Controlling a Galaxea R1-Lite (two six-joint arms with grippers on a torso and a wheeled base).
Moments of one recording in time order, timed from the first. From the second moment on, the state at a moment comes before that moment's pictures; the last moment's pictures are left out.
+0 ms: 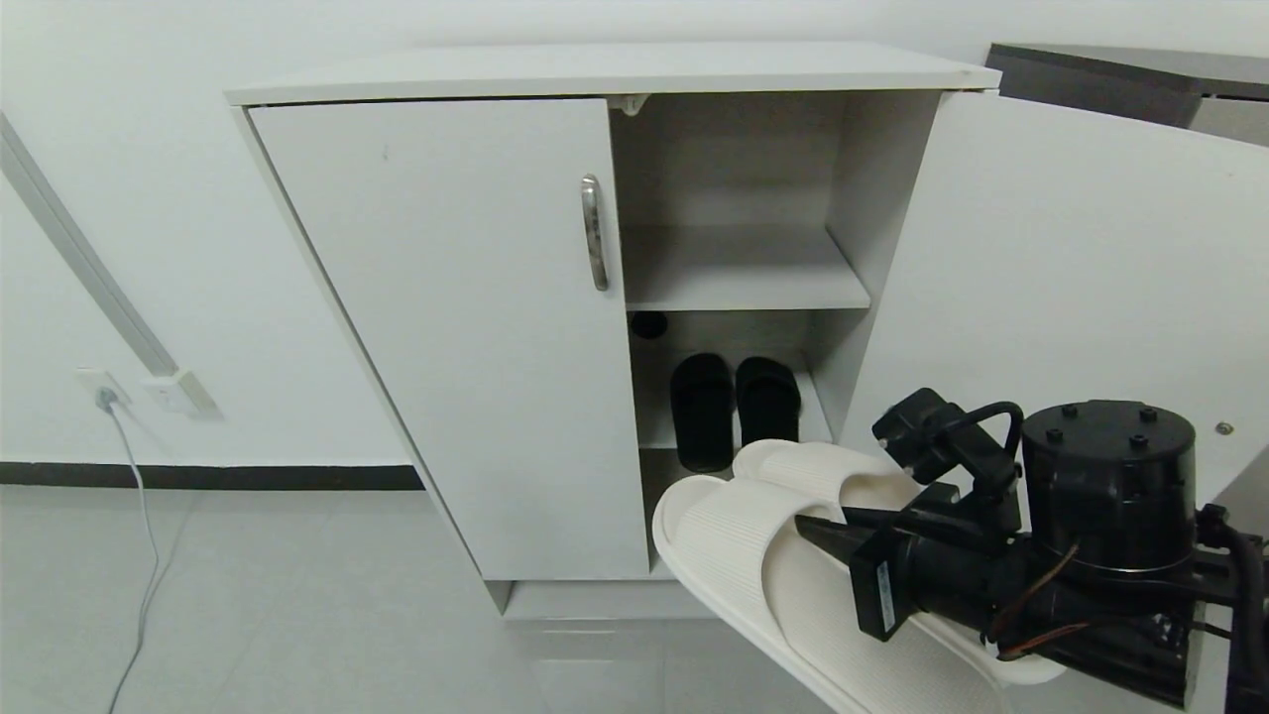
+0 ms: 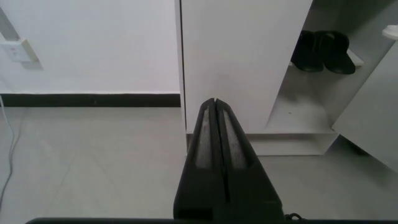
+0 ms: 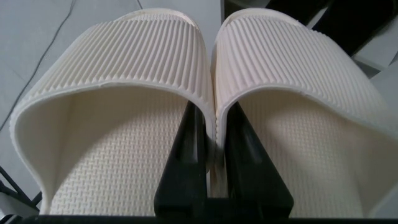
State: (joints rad) left arm 0.00 0.00 0.00 0.01 0.03 -0.01; right arm 0.78 1.59 -0.62 -0.64 -0.06 0.07
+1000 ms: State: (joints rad) left arm 0.00 0.00 0.00 0.01 0.03 -0.01; right arm 0.83 1.75 -0.61 -0.91 -0.07 0.00
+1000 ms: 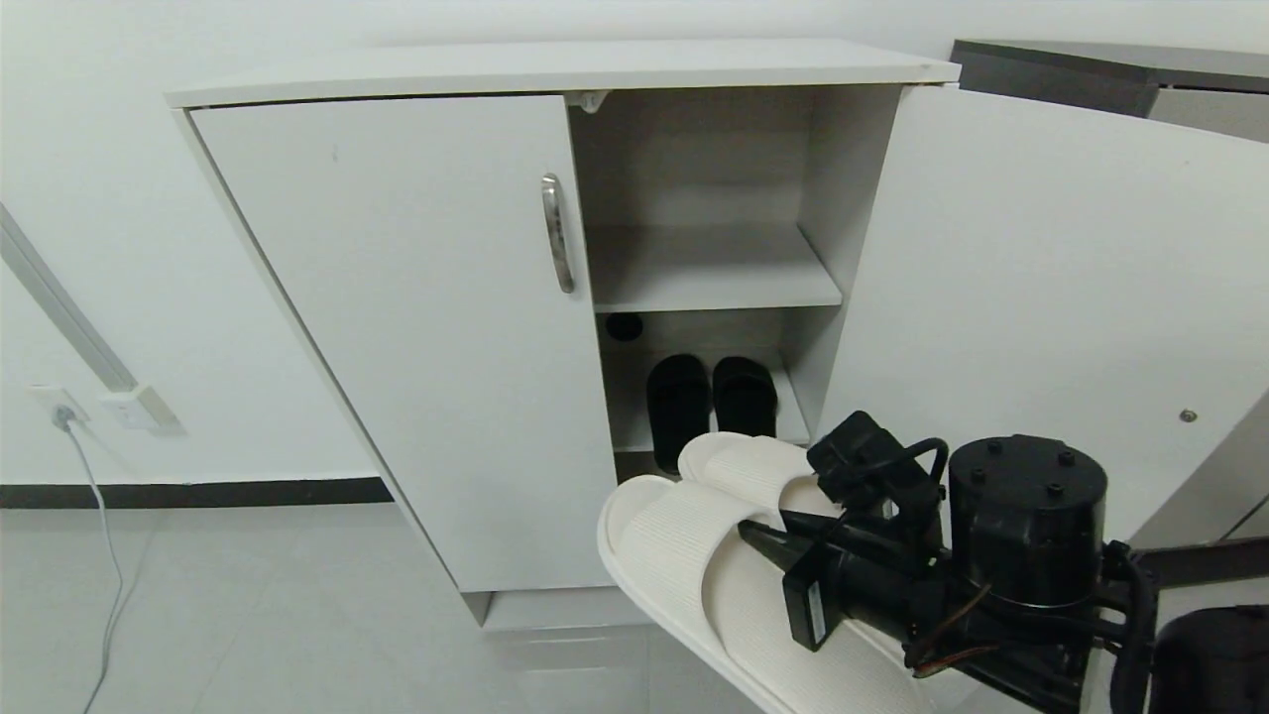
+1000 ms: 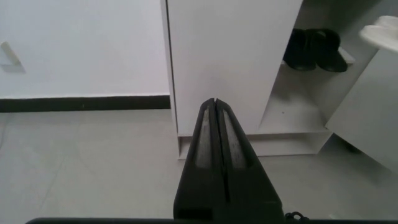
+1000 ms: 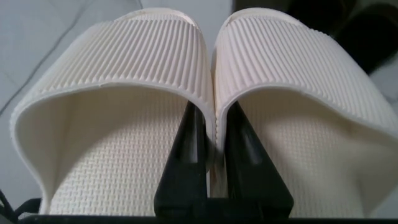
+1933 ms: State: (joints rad) left arm 0.00 0.00 0.00 0.01 0.03 -0.01; right arm 0.98 1.96 -1.41 -0.14 -0.88 0.34
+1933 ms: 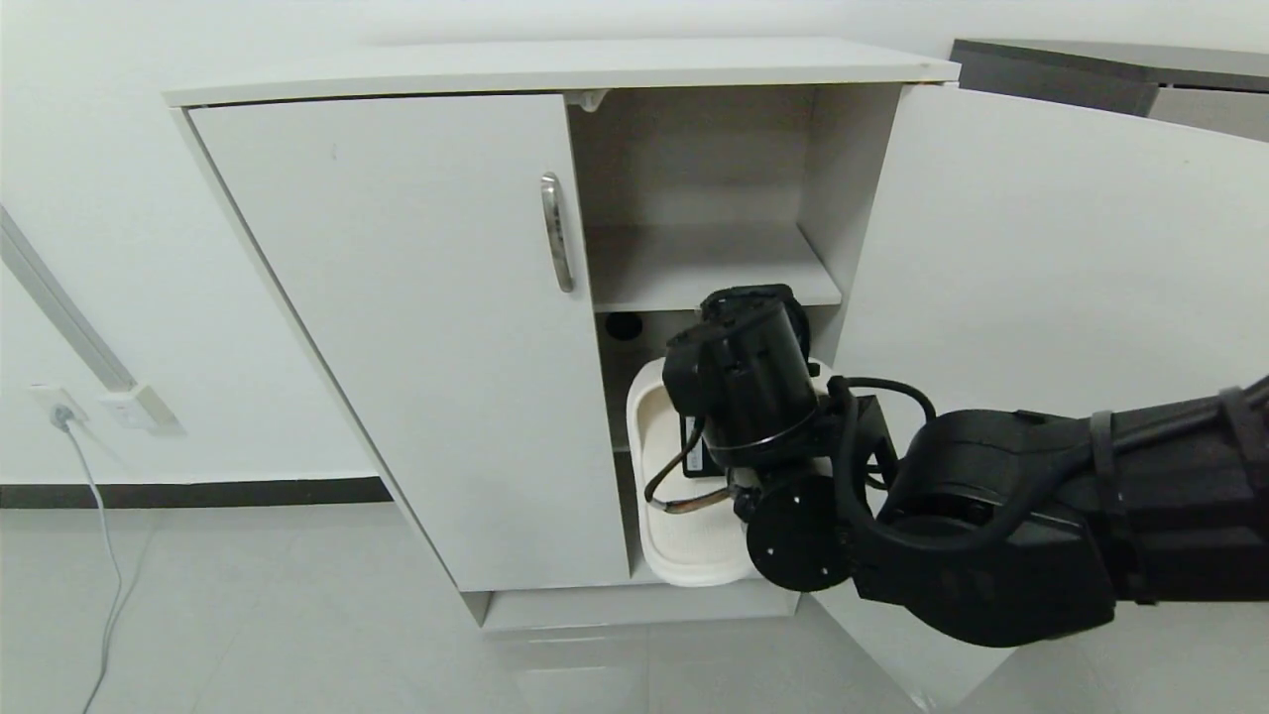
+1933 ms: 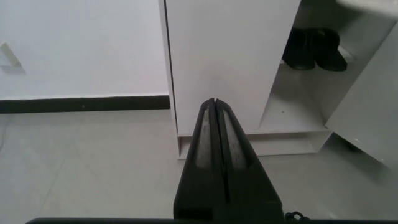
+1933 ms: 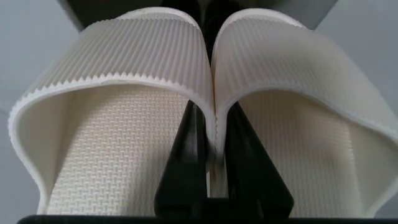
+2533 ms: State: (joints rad) left arm 0.00 0.00 0.00 0.01 0.03 0.00; right arm 0.92 2.01 -1.47 -0.37 -0.89 0.15
